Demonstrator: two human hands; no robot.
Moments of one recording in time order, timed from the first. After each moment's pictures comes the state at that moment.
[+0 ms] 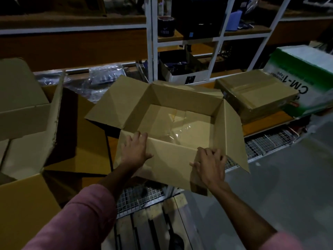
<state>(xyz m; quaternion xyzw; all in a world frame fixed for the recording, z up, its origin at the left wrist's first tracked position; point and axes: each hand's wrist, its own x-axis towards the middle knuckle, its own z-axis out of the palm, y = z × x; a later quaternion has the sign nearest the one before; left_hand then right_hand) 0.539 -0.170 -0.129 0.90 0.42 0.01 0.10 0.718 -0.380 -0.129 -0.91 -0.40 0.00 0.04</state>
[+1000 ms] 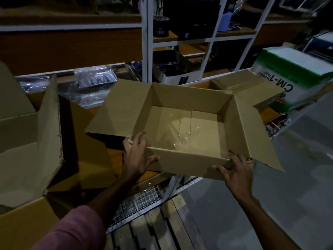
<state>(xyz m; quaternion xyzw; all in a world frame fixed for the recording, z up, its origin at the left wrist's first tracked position) 0.515 -0.145 -0.136 0.90 0.33 0.19 0.22 0.724 -0.424 -0.138 -0.91 -0.30 -0.10 0.27</state>
